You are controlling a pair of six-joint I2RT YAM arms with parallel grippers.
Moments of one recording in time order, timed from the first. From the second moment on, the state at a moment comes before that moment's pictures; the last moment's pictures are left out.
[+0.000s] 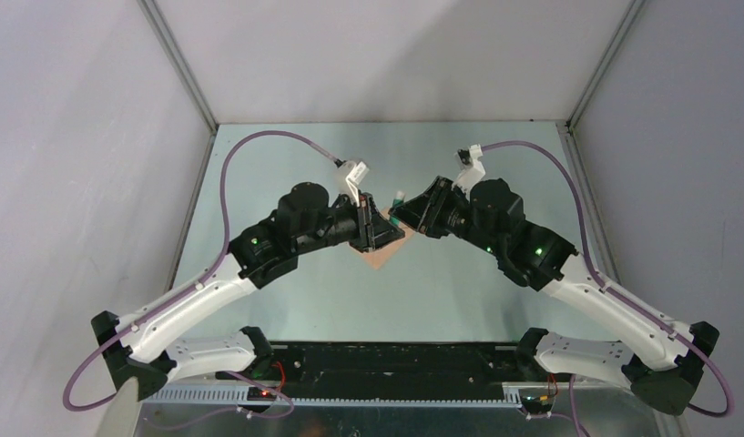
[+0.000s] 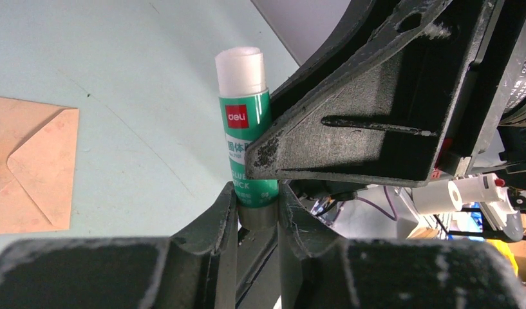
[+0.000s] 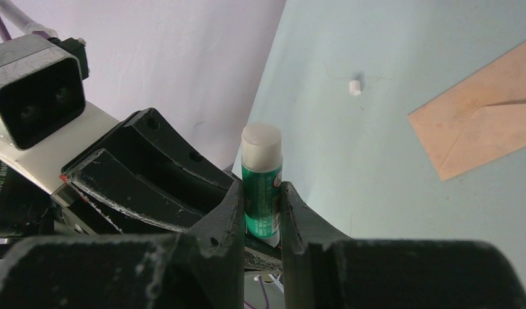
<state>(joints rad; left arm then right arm) -0.91 1.07 1.11 -0.33 0.18 -0.60 0.88 1.05 1.12 -0.31 0.02 0.97</state>
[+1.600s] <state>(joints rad) -0.82 0.95 0.90 0.46 0.76 -0.99 0.70 0.93 0.94 0.42 -0.70 0.86</state>
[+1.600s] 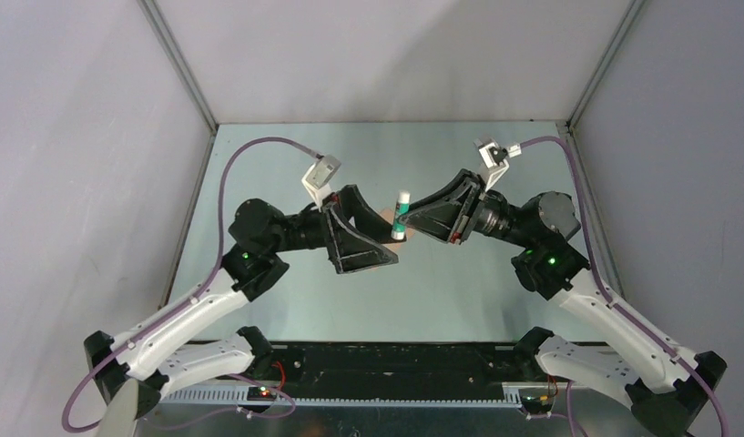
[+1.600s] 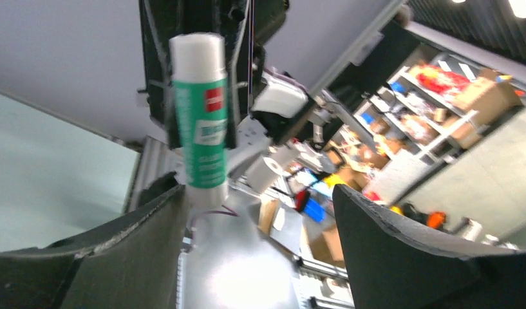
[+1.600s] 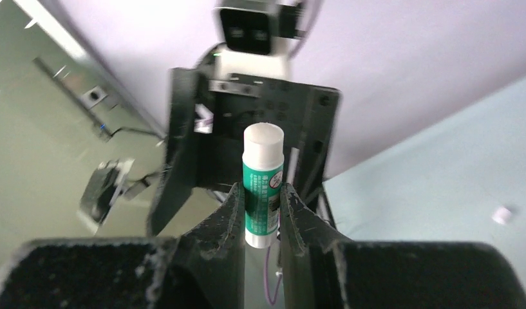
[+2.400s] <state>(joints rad) -0.87 0.92 1.09 -0.26 0.27 -0.56 0.90 0.95 1.04 -0.16 0.03 0.93</state>
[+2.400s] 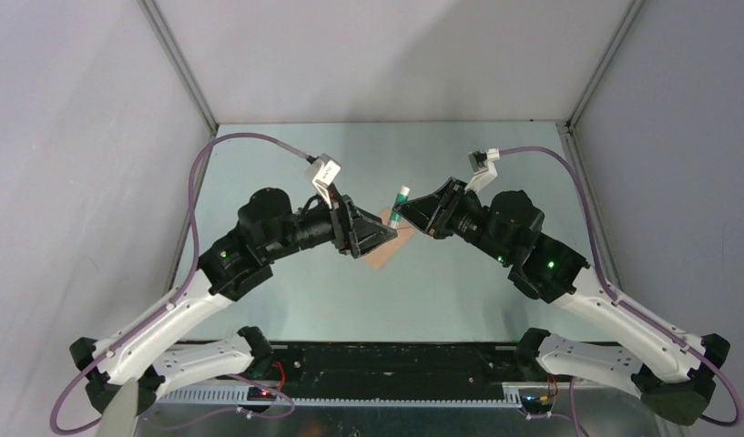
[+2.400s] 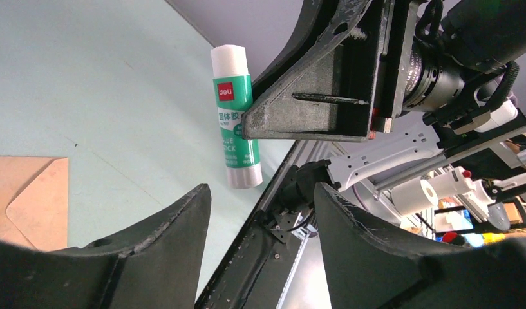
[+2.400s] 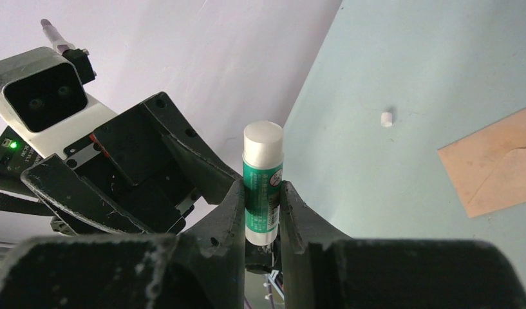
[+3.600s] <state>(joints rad) -0.87 0.96 1.09 -0.25 0.25 -0.56 0.90 0.97 1.04 -0.13 0.02 0.96</state>
